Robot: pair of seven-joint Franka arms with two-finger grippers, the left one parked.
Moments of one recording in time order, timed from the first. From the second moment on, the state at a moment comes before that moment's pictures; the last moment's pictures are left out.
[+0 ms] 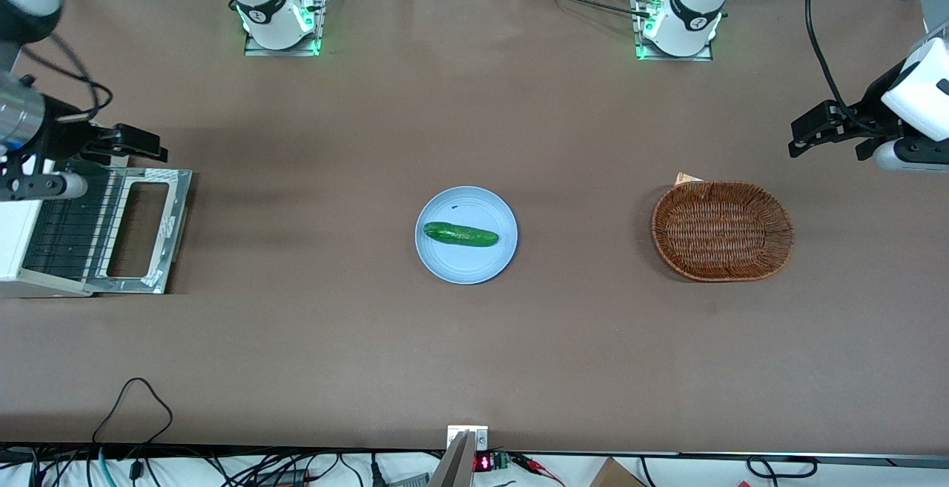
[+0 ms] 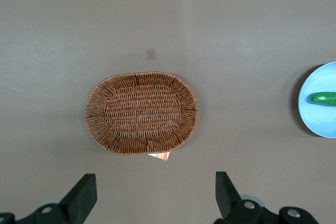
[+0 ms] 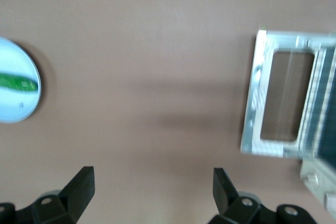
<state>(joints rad) 0.05 0.06 -0.03 -1.66 0.08 1.69 -0.03</state>
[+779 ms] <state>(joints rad) 0.07 -0.02 -0.05 -1.76 0.08 1.67 -0.03</state>
